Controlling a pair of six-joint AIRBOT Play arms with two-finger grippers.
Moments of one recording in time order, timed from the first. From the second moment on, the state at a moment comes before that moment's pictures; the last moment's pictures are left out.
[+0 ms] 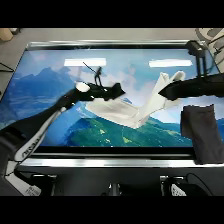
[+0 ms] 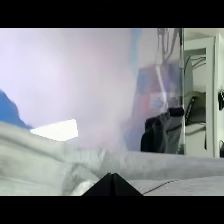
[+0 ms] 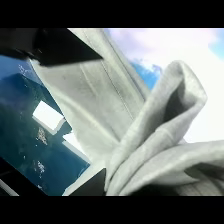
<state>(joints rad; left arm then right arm) -0.46 -1.77 1.55 0.45 -0.71 -1.43 -0.05 -1.16 1.37 -0.94 1.34 1.02</state>
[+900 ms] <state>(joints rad) -0.11 -1.16 1.55 0.86 -0.98 -1.48 0.15 -1.65 1.37 -0.65 1.11 0.85</state>
